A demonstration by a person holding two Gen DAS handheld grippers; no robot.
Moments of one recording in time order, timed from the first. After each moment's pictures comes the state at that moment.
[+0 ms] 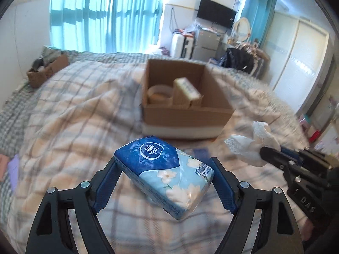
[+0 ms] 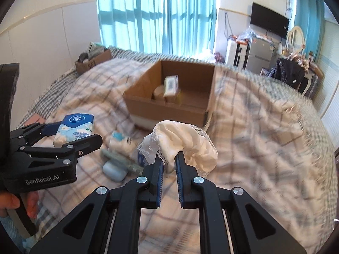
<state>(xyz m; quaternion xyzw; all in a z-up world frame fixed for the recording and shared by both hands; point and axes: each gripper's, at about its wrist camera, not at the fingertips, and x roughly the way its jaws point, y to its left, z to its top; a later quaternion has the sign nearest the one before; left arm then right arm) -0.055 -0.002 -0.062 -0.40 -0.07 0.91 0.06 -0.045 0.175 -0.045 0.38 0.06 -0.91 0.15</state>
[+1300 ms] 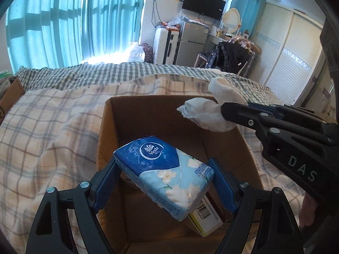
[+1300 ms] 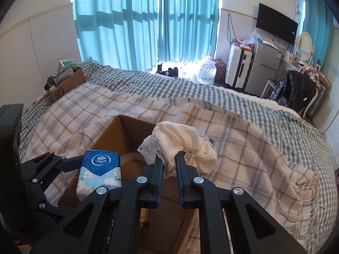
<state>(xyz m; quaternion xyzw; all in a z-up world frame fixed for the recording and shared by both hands) -0.278 0.025 -0.088 -0.42 -0.03 0.90 0.12 -0.316 0.158 -0.034 0.38 0.07 -0.91 0.16</state>
